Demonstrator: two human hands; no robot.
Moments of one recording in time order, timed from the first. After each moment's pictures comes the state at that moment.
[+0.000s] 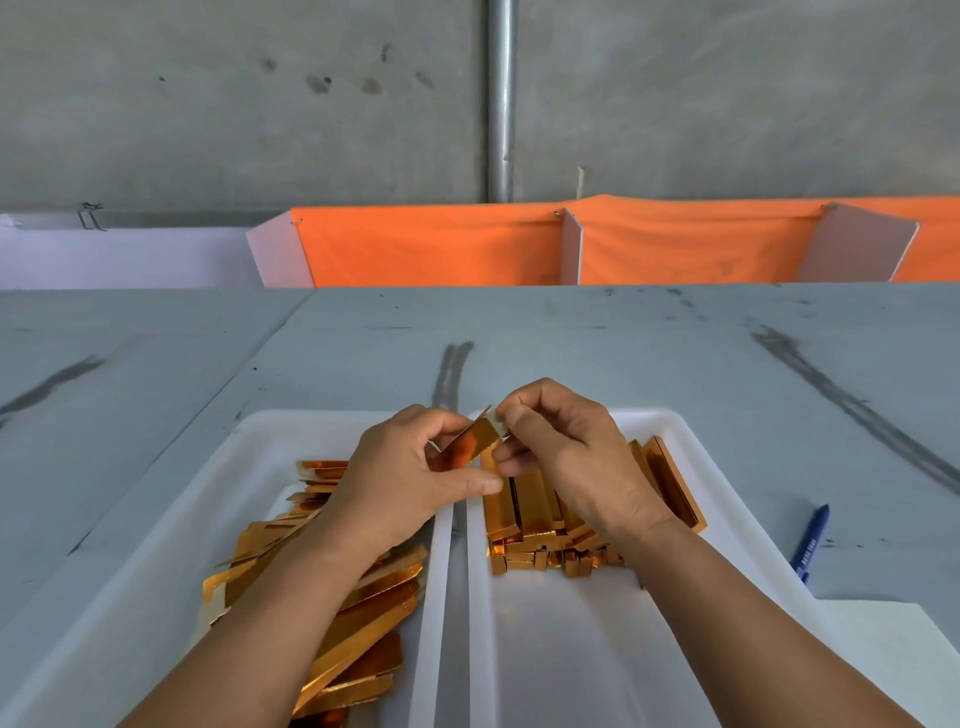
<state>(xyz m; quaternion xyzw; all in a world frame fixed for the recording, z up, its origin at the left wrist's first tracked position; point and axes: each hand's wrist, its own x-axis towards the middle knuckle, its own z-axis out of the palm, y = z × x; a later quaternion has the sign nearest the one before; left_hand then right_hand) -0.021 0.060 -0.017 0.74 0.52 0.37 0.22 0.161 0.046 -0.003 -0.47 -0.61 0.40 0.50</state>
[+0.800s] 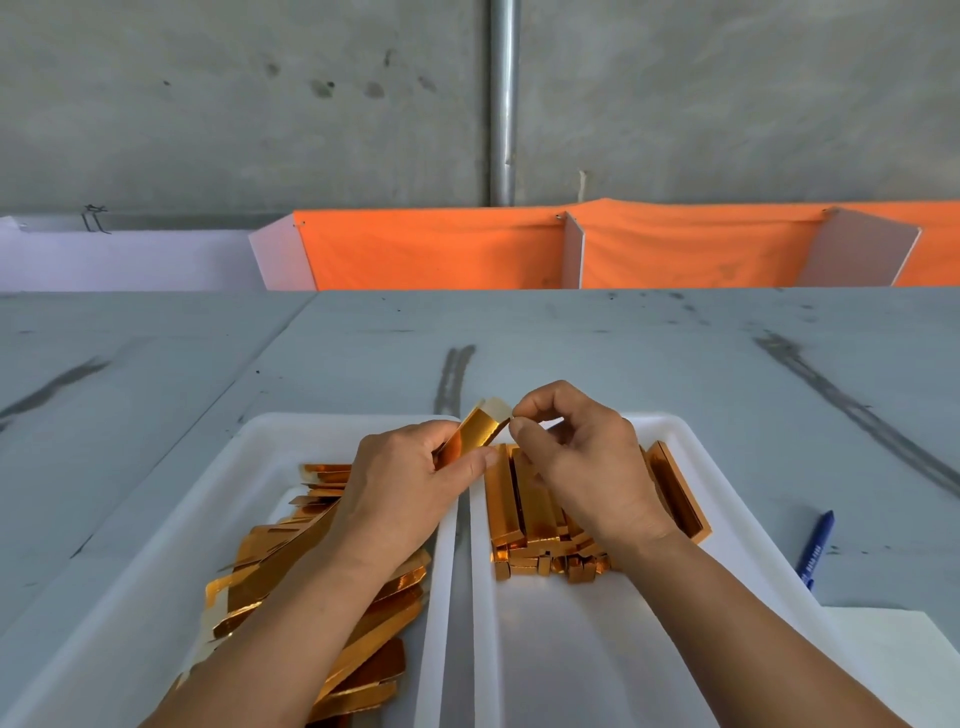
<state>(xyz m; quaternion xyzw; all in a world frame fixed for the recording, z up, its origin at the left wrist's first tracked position) -0.012 0.053 -0.017 0.73 0.55 0.38 0.12 0.159 0.044 -0.005 -0.55 -0.61 0.27 0.50</state>
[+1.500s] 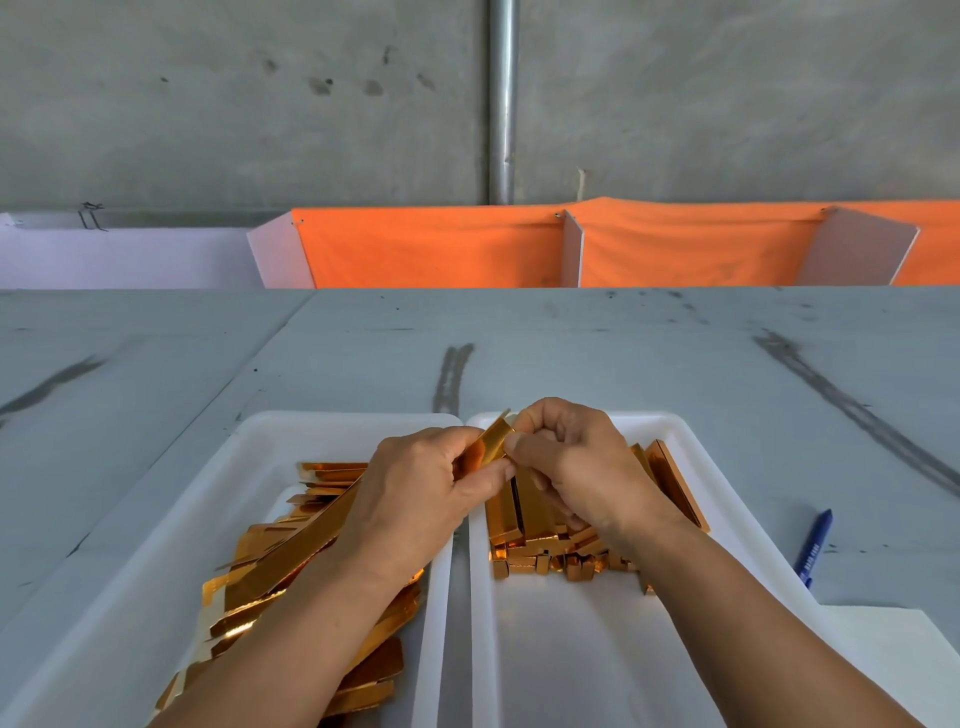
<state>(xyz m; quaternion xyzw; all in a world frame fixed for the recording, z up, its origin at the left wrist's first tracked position) -0.003 0.046 -0.014 0.78 0.49 0.39 0.09 0.164 0.044 0.002 -0.50 -0.61 0.43 0.44</state>
